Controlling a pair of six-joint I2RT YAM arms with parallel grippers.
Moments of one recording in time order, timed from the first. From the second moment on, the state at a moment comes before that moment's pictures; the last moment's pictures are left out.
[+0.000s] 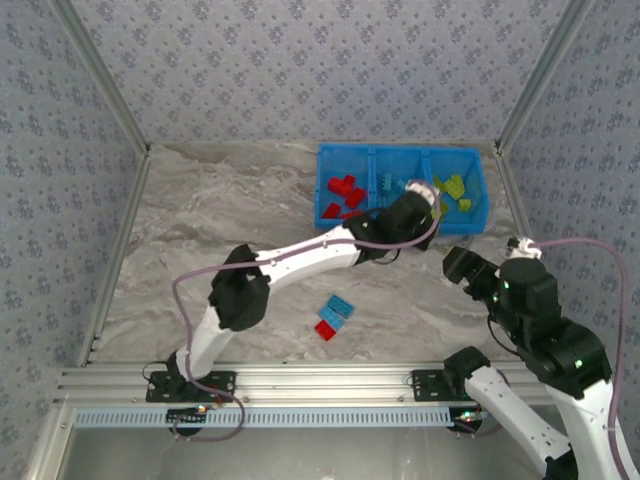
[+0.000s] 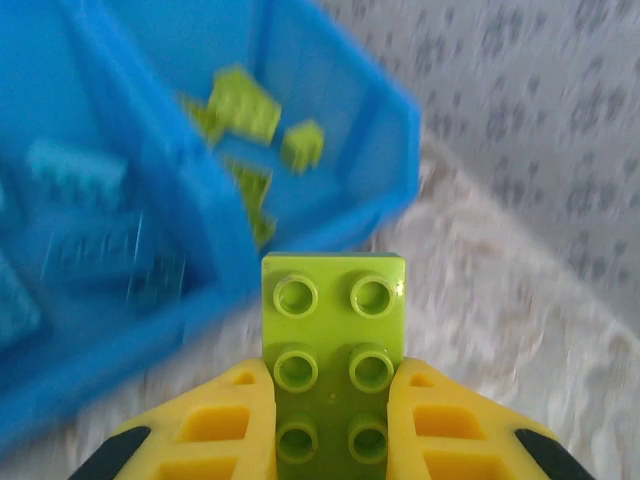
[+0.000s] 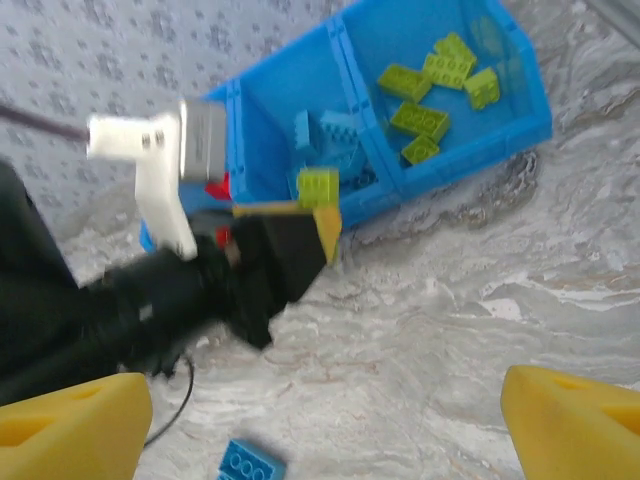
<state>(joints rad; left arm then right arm) -1.09 2.26 2.09 -0.32 -0.18 -0.41 0.45 0.50 1.11 -1.15 0.30 0.76</state>
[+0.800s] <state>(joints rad) -0.98 2.85 2.81 -0.14 -0.14 -0.36 0.45 0.40 1.07 -1.22 0.33 0.82</state>
